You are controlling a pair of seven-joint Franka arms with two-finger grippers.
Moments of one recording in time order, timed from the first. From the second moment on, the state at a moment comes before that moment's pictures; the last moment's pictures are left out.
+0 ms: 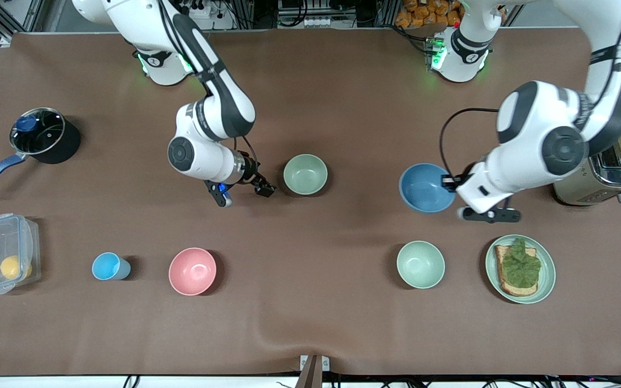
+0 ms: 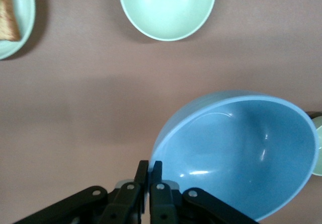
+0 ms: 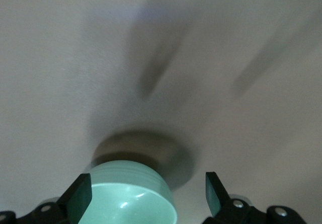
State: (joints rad) left arm -0.03 0.30 -0.30 -1.73 -0.05 1.86 -0.28; right arm 0.68 0.47 -0.13 -1.98 0.76 2.30 1.03
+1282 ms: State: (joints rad) left arm -0.36 0.39 -0.31 -1.81 -0.15 2.10 -0.70; right arm 0.69 0.62 -0.12 -1.87 0.88 2.31 1.03
